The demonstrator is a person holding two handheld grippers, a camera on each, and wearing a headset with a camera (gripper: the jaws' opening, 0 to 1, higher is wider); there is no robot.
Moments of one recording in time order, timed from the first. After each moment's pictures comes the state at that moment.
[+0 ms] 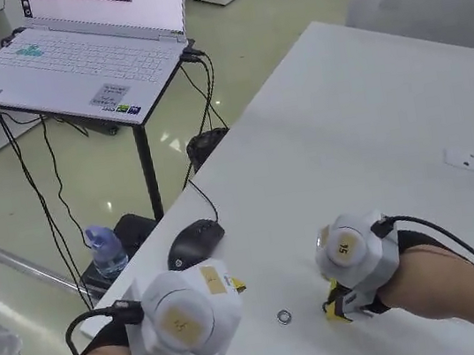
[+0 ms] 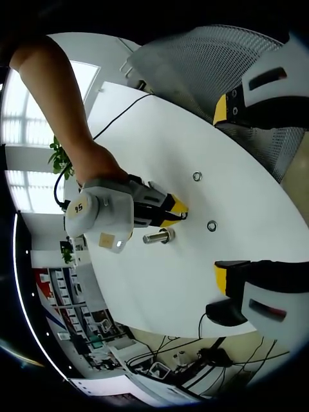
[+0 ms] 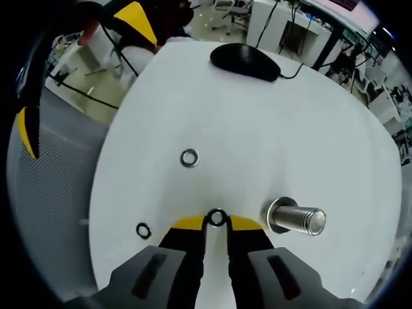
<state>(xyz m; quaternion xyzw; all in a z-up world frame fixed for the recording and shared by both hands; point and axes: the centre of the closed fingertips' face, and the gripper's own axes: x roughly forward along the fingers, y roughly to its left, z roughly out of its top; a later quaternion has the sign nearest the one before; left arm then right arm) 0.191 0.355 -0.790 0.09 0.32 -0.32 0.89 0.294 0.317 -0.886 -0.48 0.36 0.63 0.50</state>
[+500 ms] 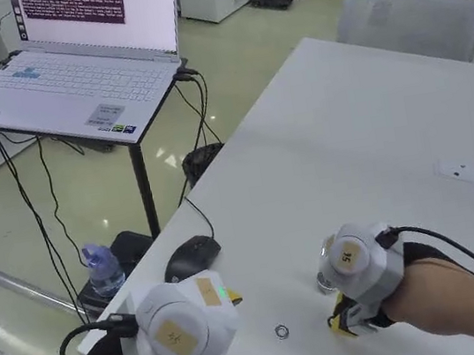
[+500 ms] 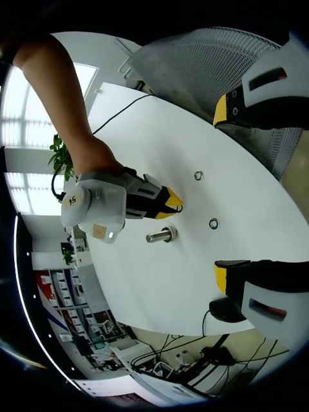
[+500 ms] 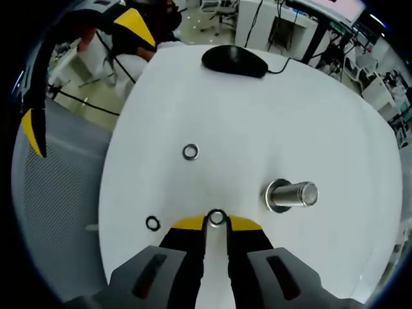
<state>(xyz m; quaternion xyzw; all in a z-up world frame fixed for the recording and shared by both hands) 0.191 0.357 -0.784 0.10 0.32 -0.32 0.88 0.294 0.299 -0.872 -0.46 0.38 0.61 0.52</state>
